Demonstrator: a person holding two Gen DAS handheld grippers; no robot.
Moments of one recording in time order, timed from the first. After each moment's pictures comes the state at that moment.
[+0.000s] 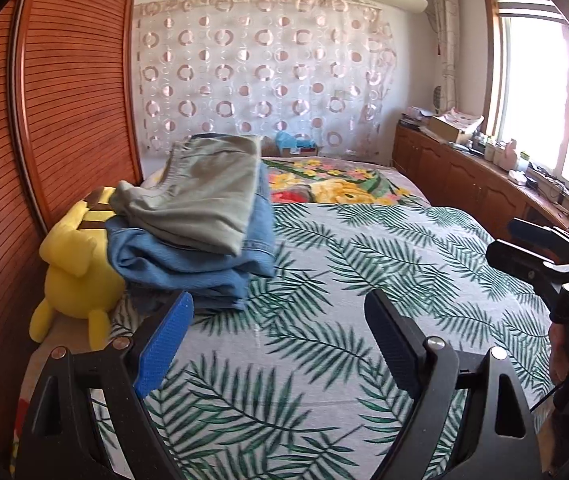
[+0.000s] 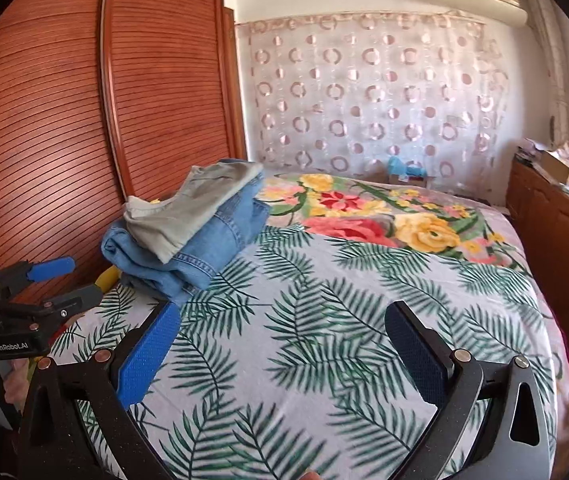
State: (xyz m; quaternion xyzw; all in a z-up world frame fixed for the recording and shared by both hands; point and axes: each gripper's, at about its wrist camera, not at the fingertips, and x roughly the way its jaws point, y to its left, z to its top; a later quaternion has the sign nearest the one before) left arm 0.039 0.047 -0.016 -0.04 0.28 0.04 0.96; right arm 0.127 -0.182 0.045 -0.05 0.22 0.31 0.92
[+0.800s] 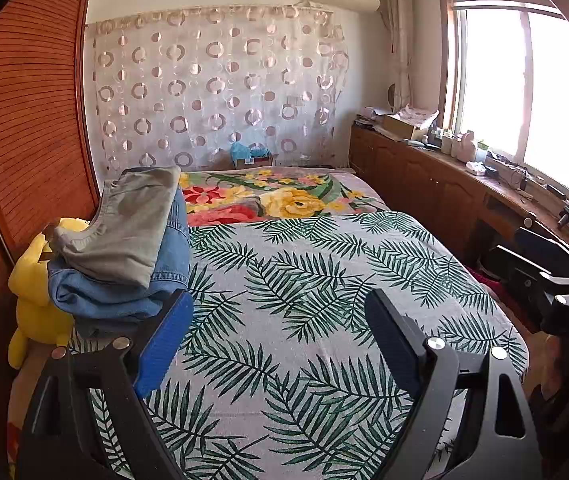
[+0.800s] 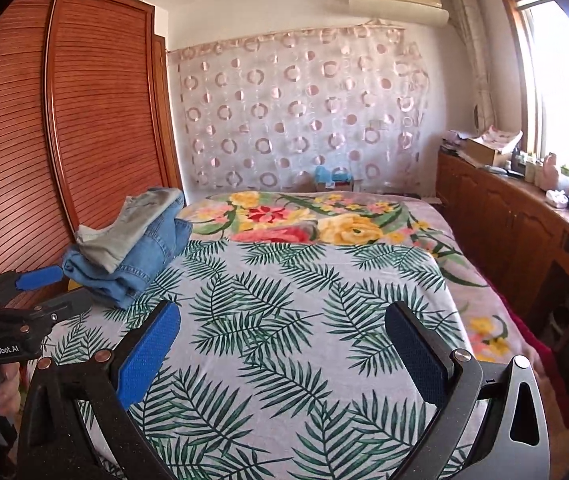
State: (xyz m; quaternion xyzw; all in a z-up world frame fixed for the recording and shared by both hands) left arm 0.036 -0.028 0.027 -0.01 0.27 -0.02 0.96; right arm 0.057 -0.262 0.066 -0.01 0.20 0.20 0.96
